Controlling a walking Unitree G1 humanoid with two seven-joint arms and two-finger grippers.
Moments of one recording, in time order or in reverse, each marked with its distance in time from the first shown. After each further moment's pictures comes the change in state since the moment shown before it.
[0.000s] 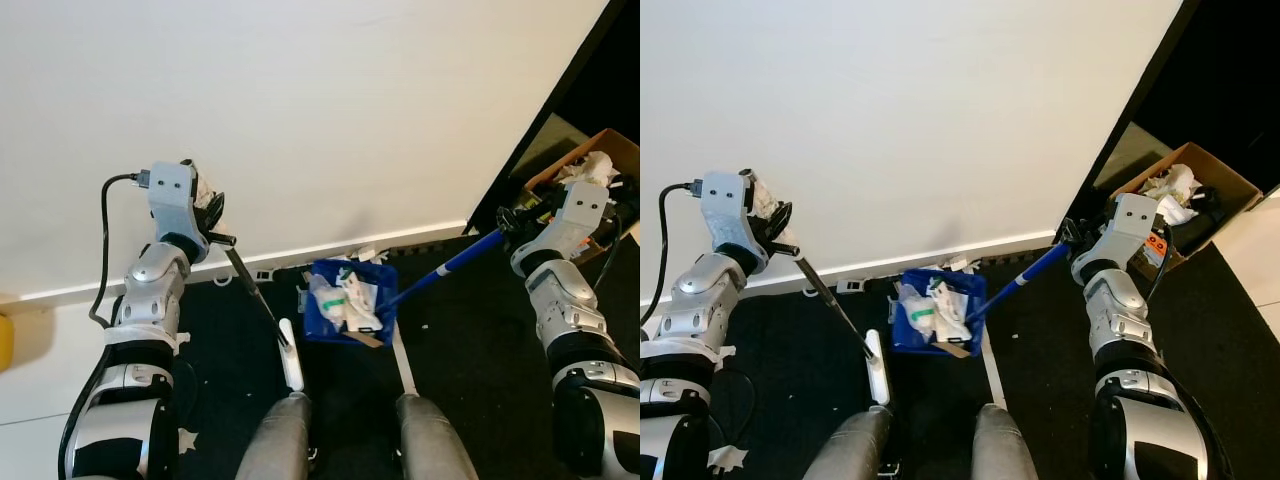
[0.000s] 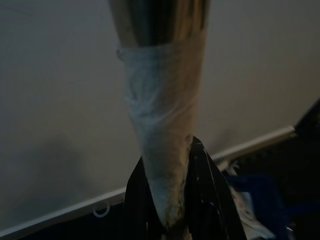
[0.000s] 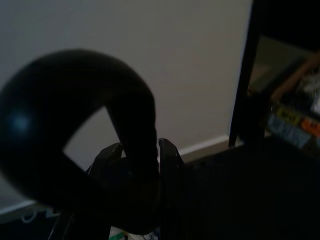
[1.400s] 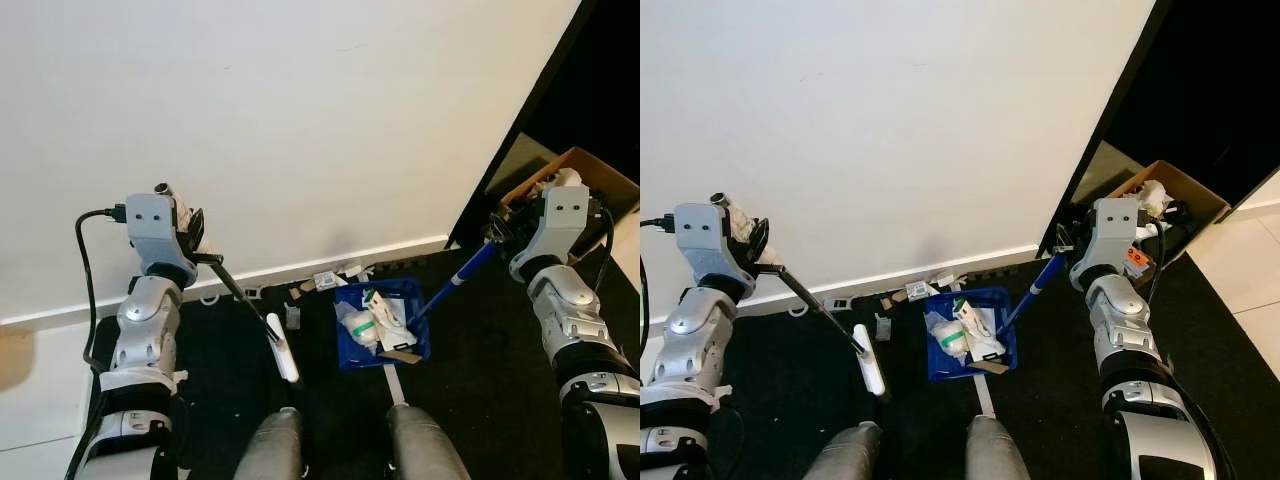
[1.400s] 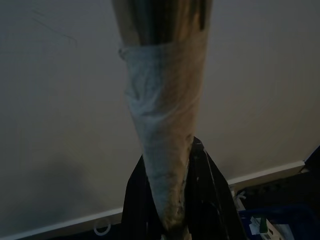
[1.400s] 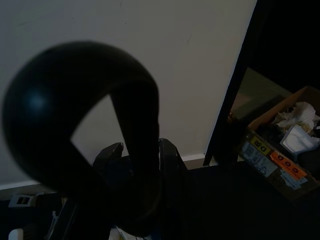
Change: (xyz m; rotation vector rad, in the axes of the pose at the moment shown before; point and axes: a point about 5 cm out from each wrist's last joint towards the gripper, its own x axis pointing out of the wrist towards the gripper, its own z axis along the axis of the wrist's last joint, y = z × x) left arm -0.028 0.005 -0.011 -0.023 -0.078 0.111; right arm -0.007 0.002 -0.008 -0.164 0.012 0.049
